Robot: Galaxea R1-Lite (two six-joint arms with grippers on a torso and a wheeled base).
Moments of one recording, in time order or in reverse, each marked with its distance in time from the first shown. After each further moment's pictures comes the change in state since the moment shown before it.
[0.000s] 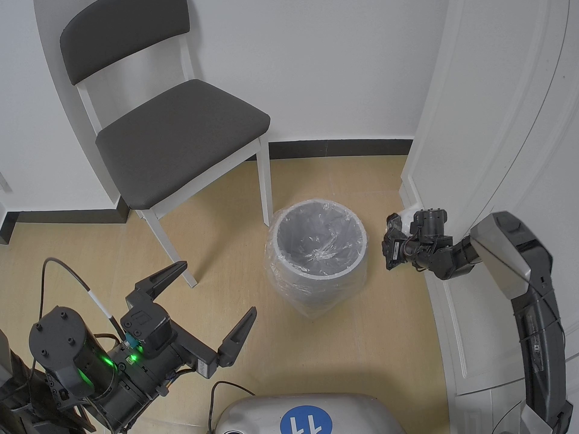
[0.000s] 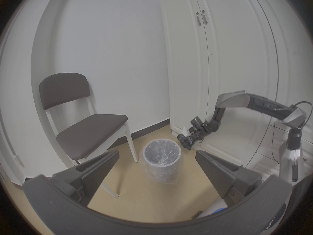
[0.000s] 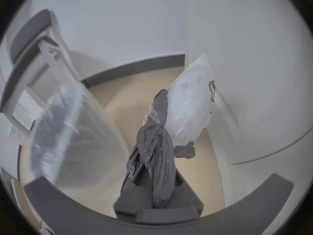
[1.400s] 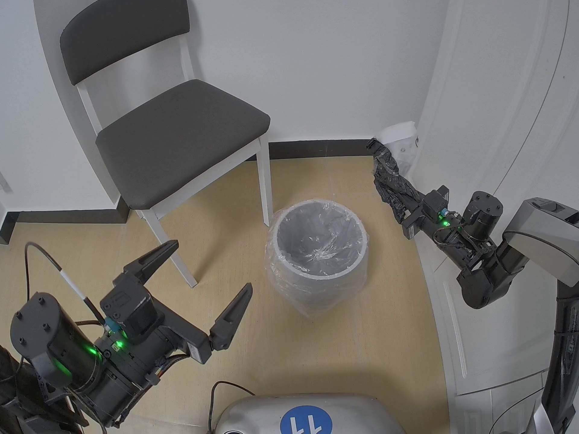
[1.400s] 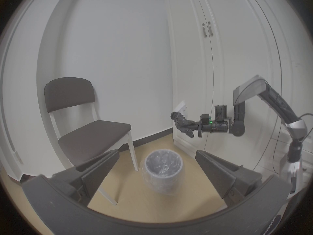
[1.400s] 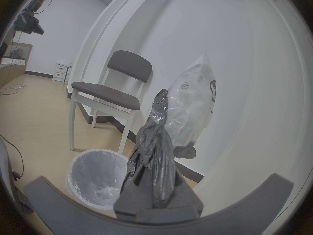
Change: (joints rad) left arm 0.006 -0.057 -0.040 0.003 0.000 -0.015; right arm 0.073 -0.403 0.723 -1.049 0.302 -0.701
